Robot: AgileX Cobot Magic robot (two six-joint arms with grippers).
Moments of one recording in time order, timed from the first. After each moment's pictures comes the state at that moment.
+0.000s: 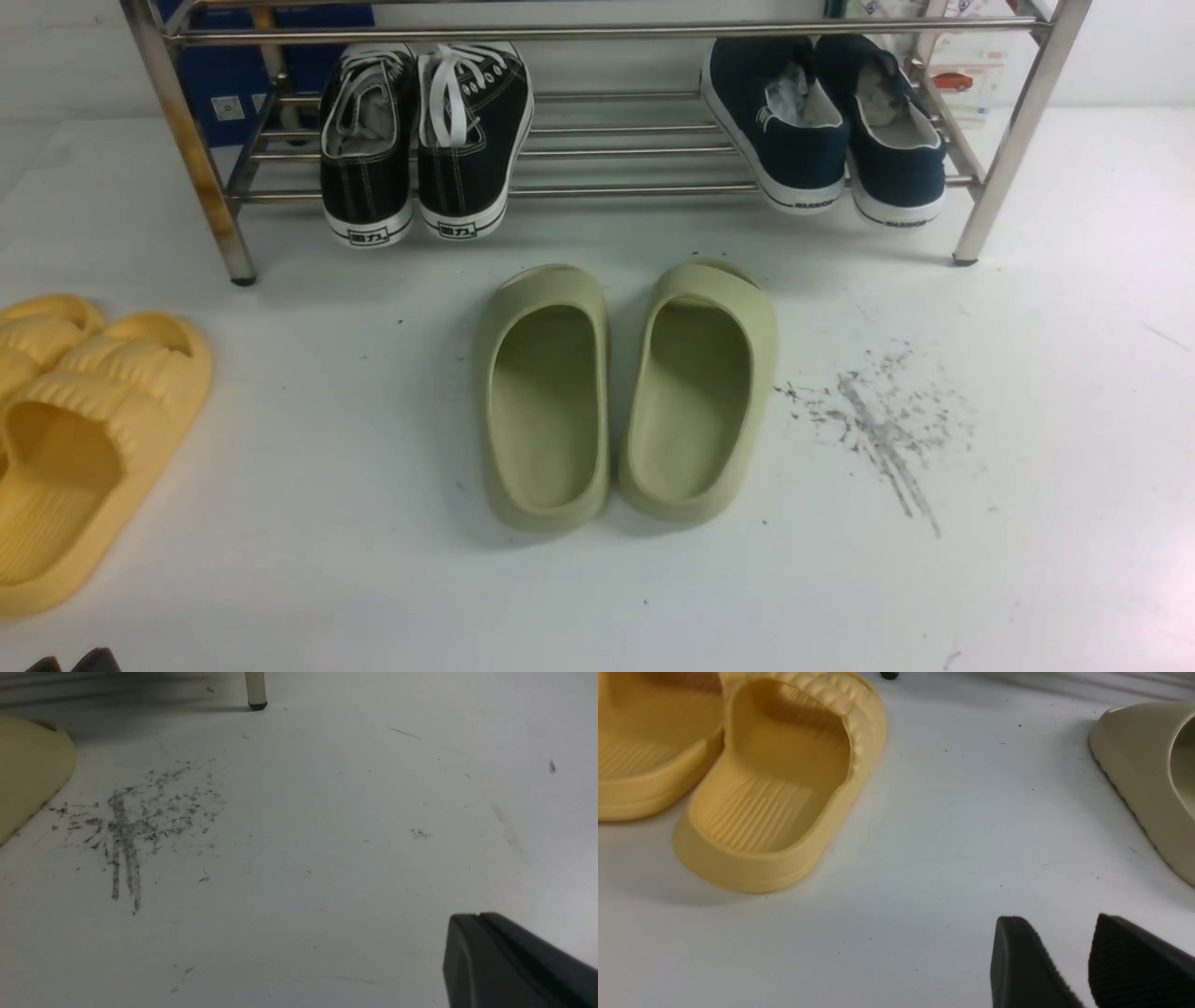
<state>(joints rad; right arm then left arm) -0.10 -0.01 0.02 -0.07 0.38 0.17 0.01 -0.01 0.03 -0.08 0.38 -0.13</state>
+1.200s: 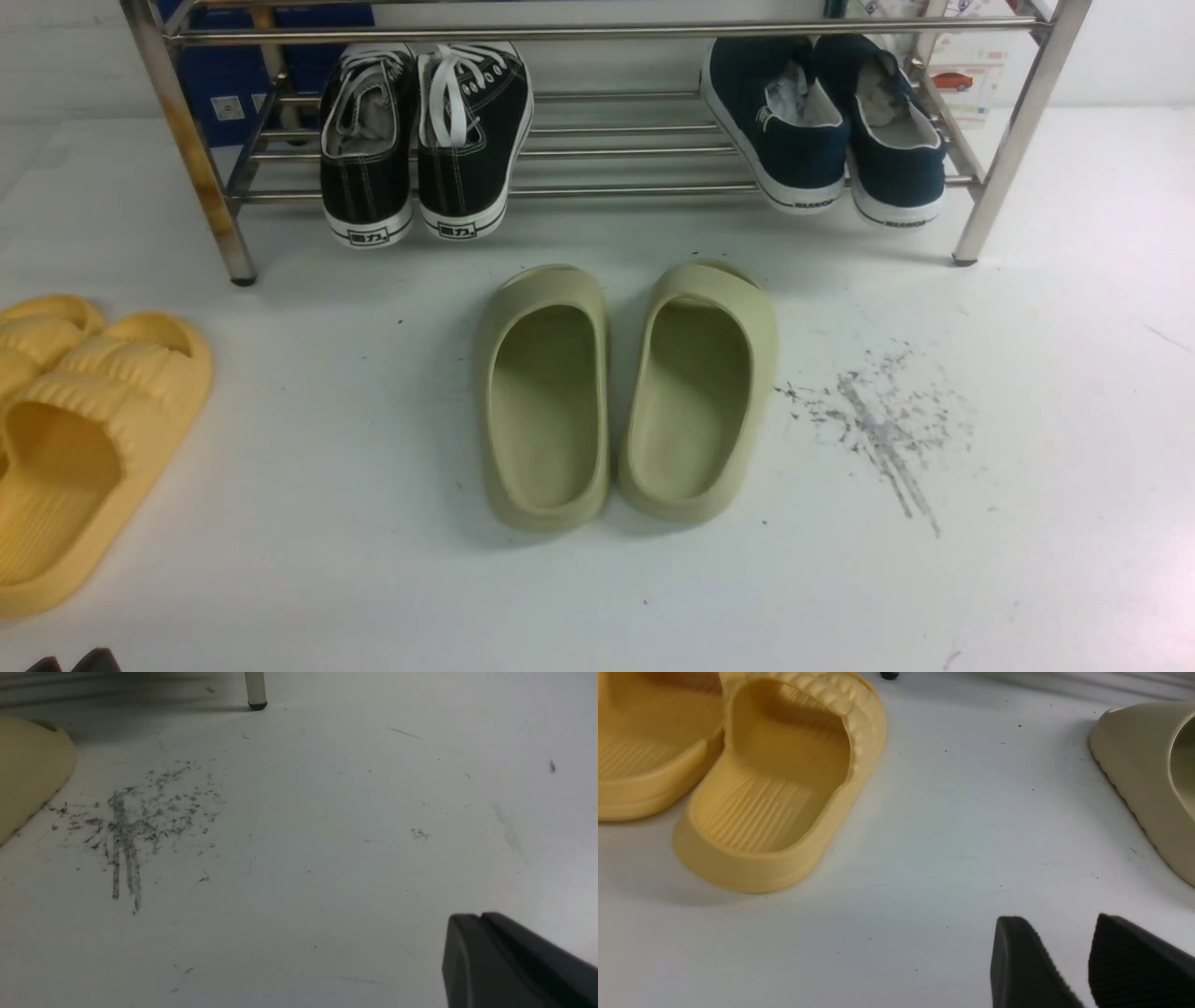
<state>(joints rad) -0.10 -0.01 0.02 -0.07 0.38 0.17 0.01 -0.01 0.03 -0.08 0.38 -0.13</state>
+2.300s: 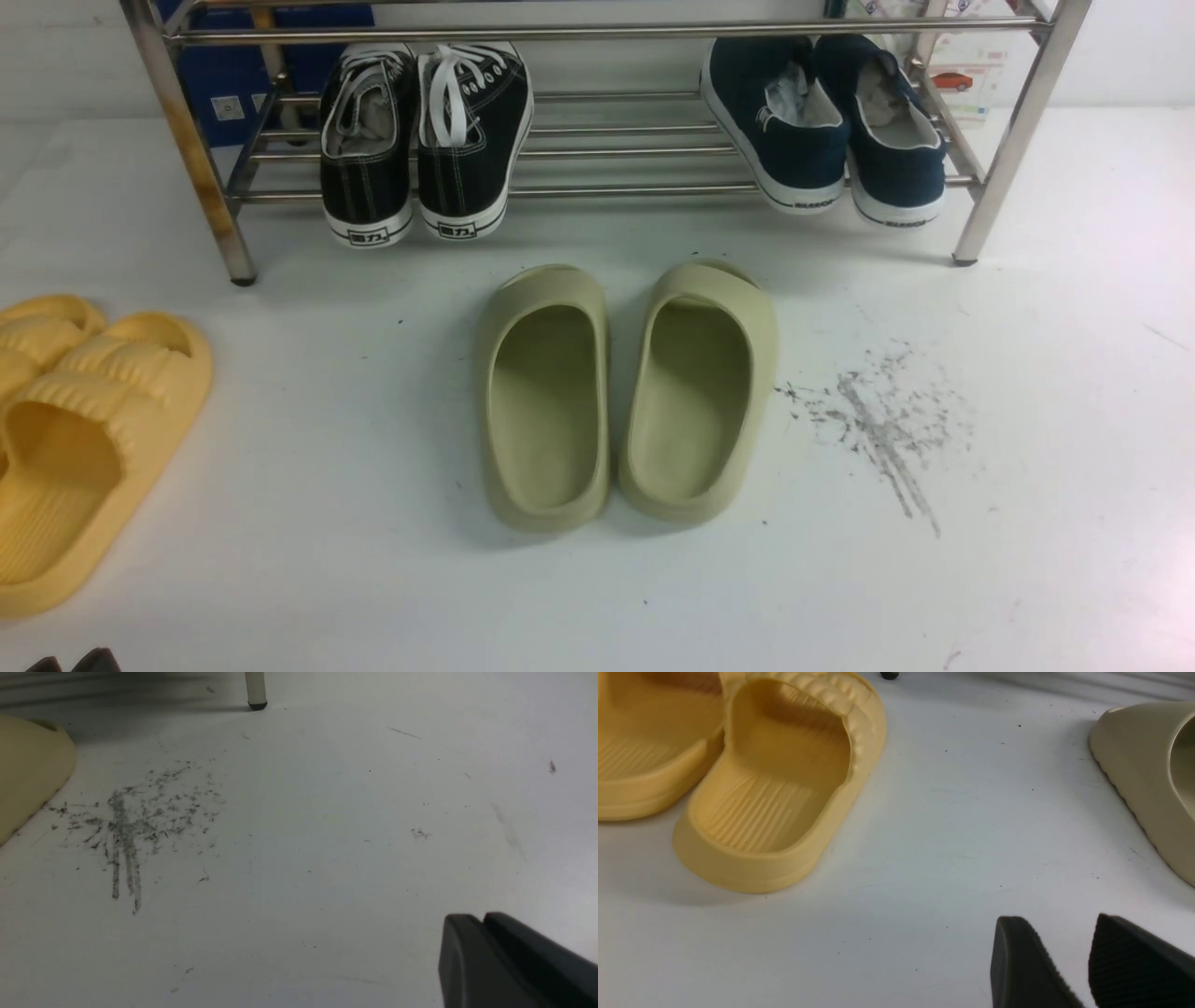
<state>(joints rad) -0.10 -0.01 0.02 -0.07 0.38 0.17 0.01 -0.01 0.03 -0.08 0.38 -0.13</state>
